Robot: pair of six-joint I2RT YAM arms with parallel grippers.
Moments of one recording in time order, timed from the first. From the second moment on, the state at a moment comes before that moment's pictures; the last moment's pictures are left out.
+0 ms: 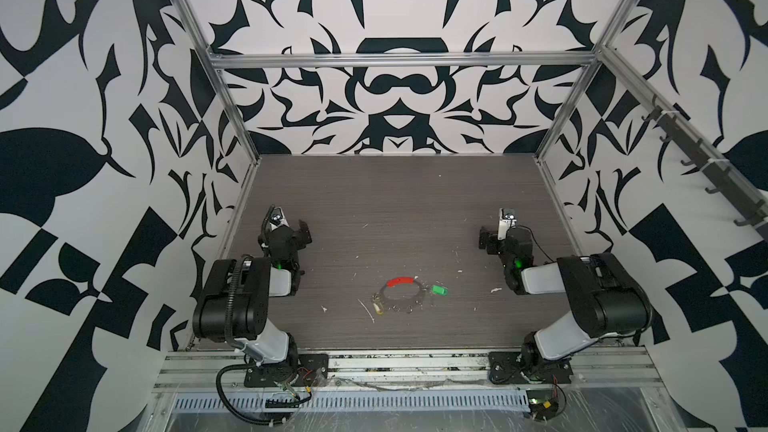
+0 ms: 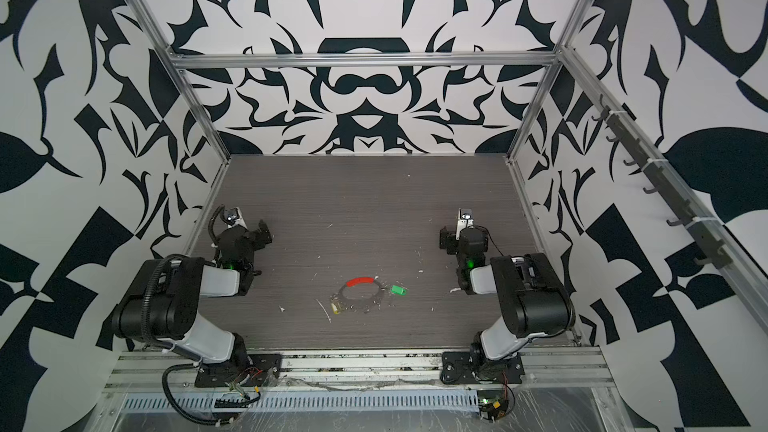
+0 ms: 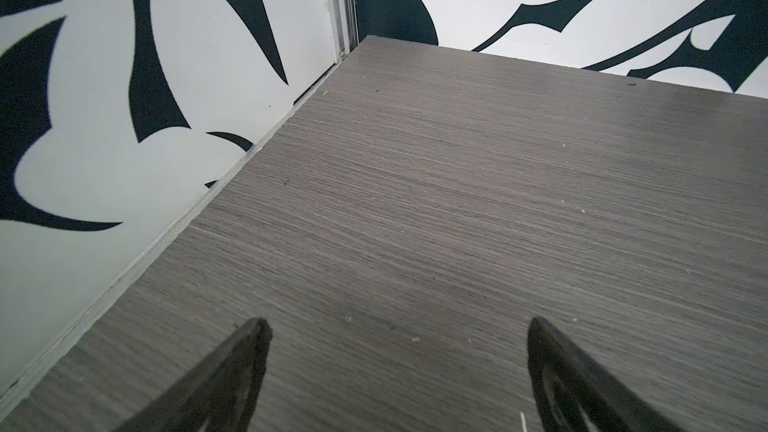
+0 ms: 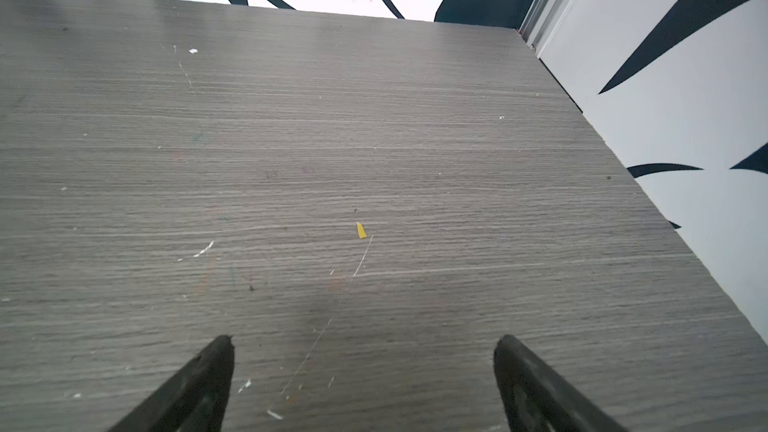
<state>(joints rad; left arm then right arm) 0.01 1.57 0.34 0.88 -0.28 -0.12 0.09 1.57 0.34 0.79 0.17 0.00</state>
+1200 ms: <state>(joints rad) 0.01 1.57 0.34 0.88 -0.28 -0.12 0.09 1.57 0.34 0.79 0.17 0.00</state>
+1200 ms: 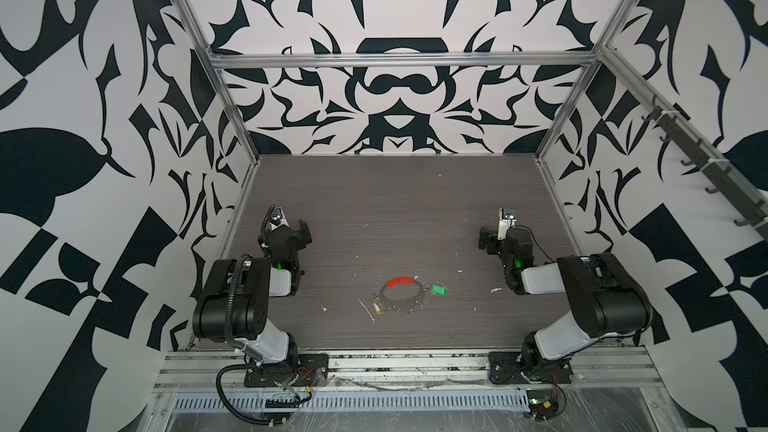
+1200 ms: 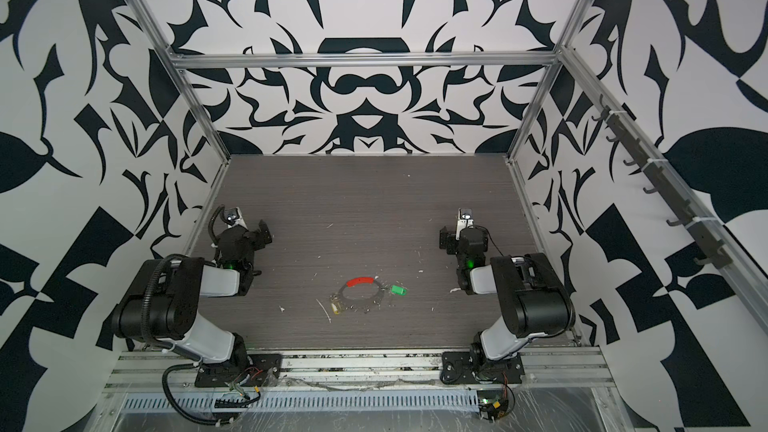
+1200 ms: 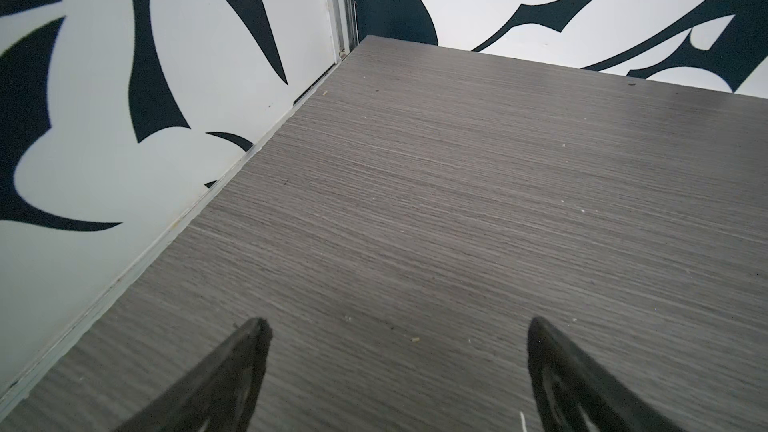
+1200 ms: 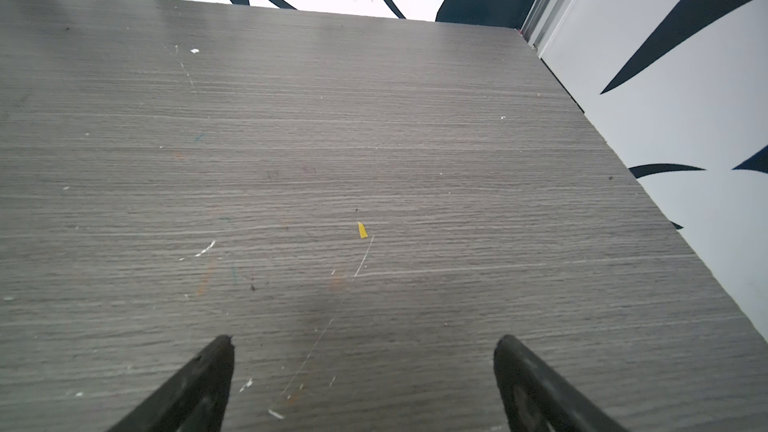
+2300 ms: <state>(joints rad) -0.06 1.11 0.52 0.19 -0.53 -0.82 0.24 1.19 0.55 0.23 0.37 0.53</state>
